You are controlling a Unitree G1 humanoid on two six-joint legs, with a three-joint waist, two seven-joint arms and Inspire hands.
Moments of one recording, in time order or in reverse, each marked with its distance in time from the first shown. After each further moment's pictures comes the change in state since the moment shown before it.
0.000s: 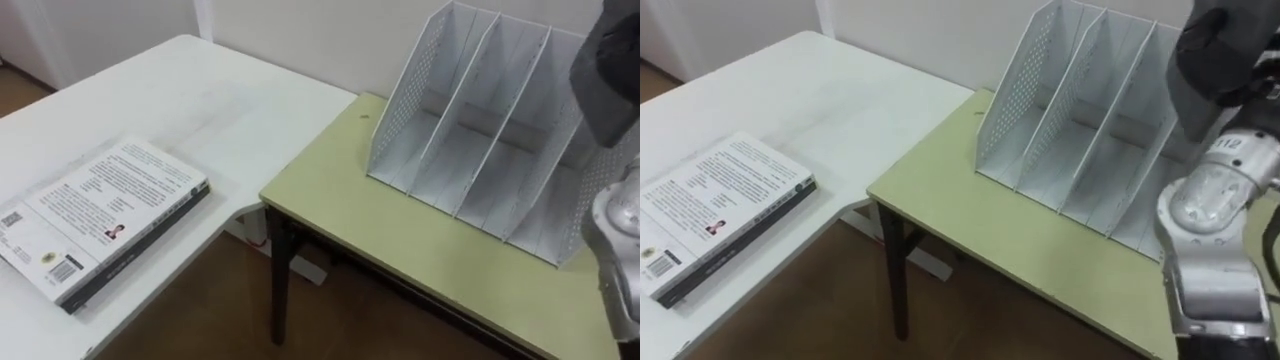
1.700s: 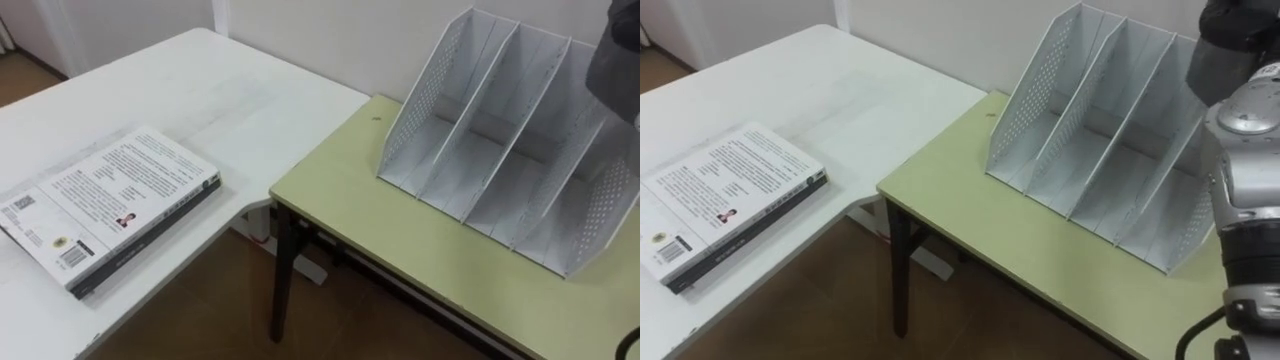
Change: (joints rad) left arm 0.002 0.040 0.036 -0.101 0.050 0.139 -0.001; right arm -0.297 -0.152 0.059 0.453 0.116 0.198 0.167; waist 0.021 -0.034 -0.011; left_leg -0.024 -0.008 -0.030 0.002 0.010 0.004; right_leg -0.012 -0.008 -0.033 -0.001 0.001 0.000
